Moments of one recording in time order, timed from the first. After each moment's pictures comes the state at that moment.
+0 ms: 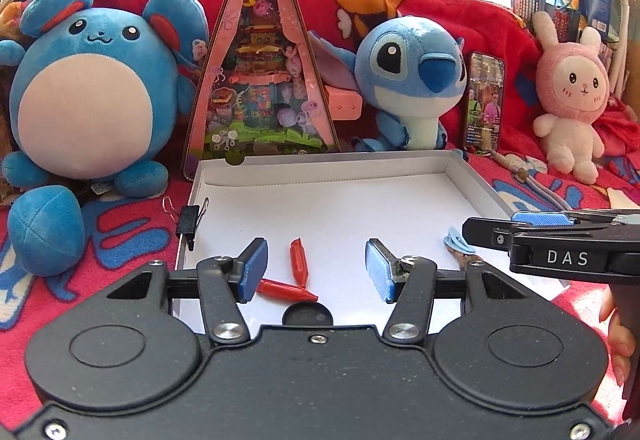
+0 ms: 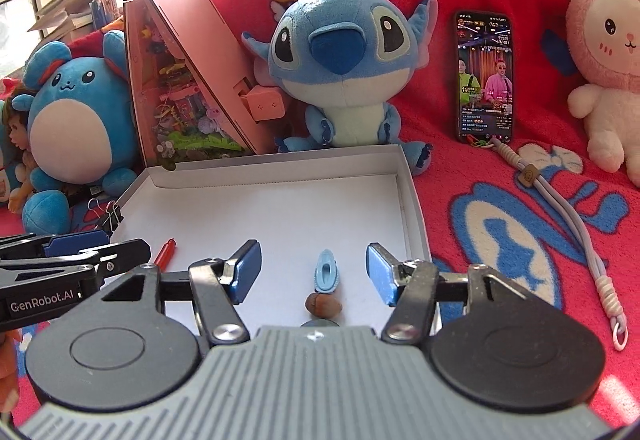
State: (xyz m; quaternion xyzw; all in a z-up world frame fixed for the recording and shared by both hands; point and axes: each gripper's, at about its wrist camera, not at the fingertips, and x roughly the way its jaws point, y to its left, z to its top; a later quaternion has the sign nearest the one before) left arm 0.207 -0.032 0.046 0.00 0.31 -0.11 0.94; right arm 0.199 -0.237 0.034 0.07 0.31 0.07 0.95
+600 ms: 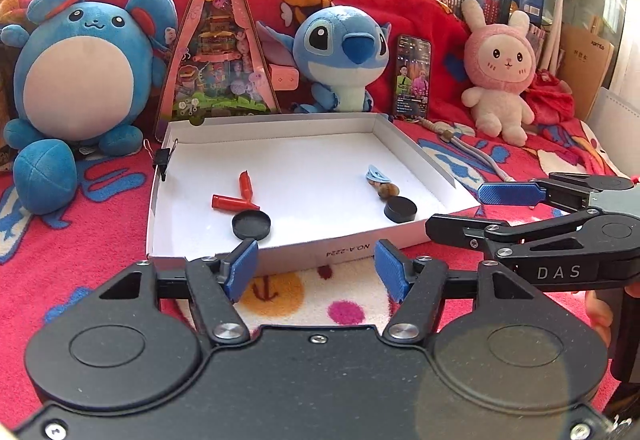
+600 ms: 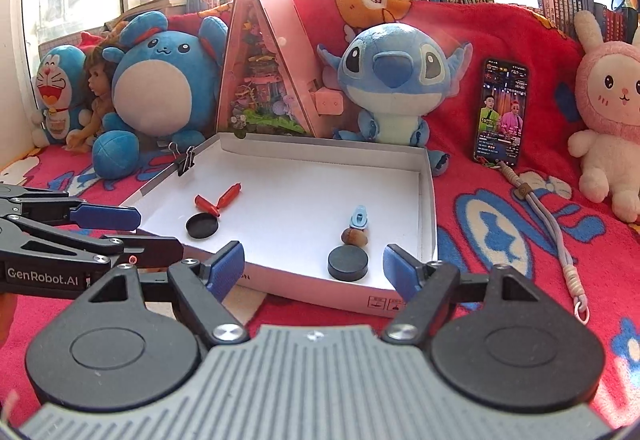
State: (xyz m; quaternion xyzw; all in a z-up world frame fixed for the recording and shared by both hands) left arm 0.103 -0.028 0.045 0.00 0.31 -0.18 0.93; right arm 0.099 -0.228 0.039 -0.01 0.27 0.14 0.95
